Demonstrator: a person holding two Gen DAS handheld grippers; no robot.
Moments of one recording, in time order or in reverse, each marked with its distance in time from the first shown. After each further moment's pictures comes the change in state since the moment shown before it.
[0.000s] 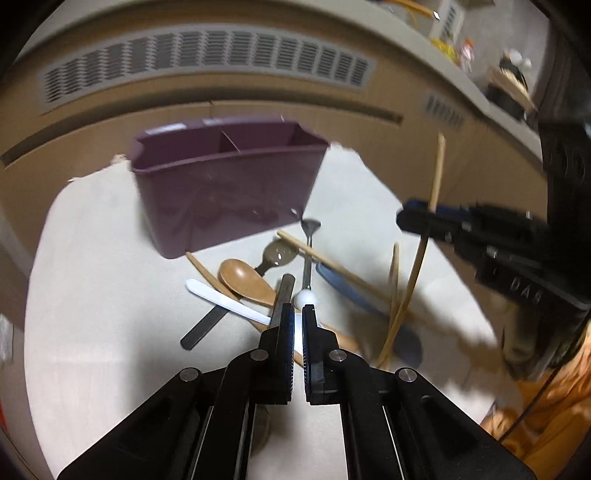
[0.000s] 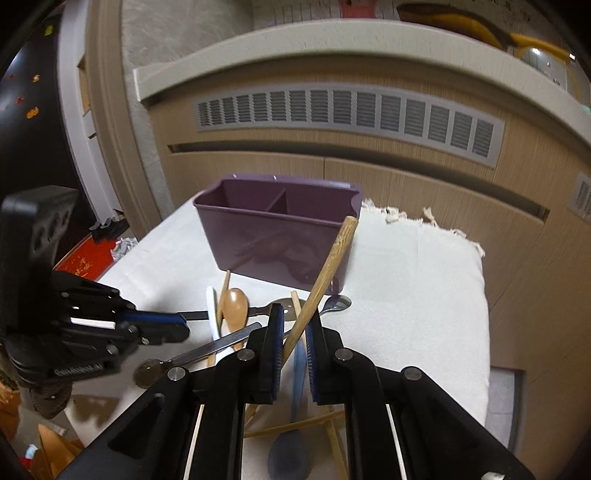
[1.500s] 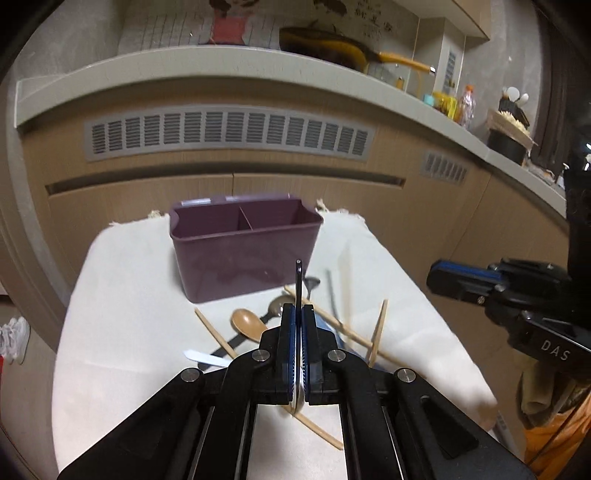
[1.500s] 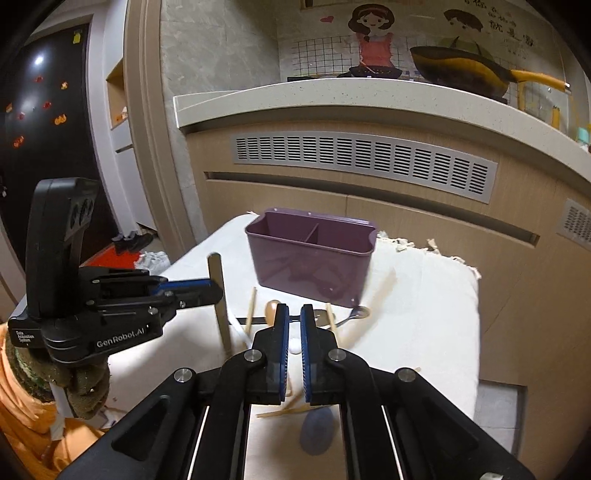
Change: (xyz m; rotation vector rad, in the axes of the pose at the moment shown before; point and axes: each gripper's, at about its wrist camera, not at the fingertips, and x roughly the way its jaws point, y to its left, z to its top) left arm -0.057 -0.033 0.001 -0.014 -0.253 0.102; right arm -0.073 0.023 -0.002 -0.026 -0.100 0.068
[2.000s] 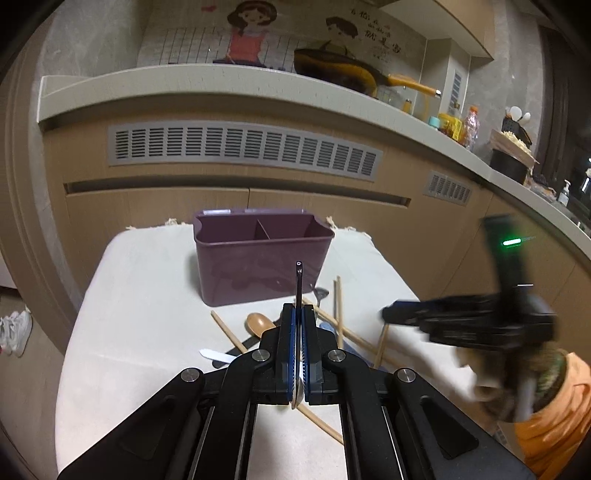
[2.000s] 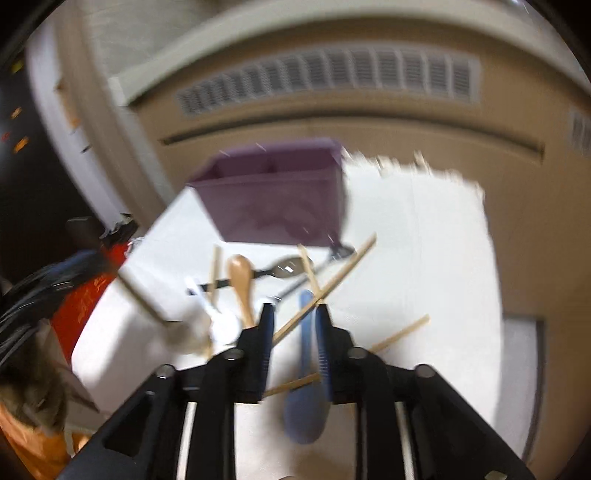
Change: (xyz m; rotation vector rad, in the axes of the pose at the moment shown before) left arm -0.028 0.012 -0.016 -0.031 -0.085 0.019; right arm 0.072 -0.054 -0.023 0.219 0.234 -0.016
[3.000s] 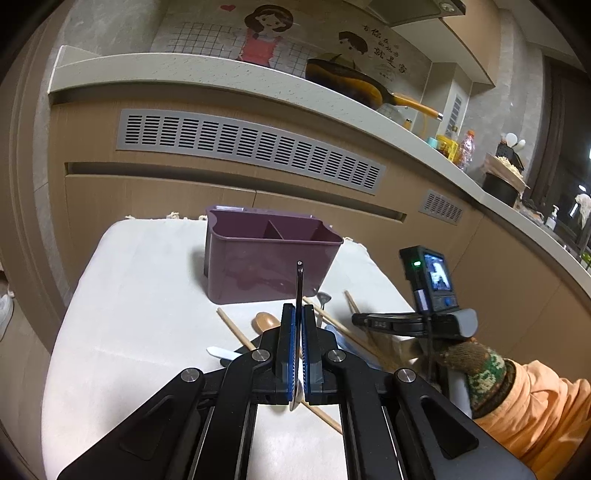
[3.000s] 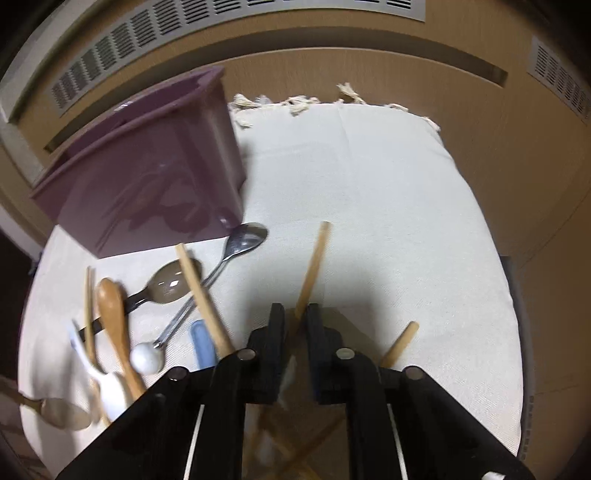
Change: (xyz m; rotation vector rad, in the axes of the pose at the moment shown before) left arm -0.001 0.040 -0.014 -0.078 -0.032 -0.074; right arm 0.089 -0.040 0.008 0.187 0.097 -0.259
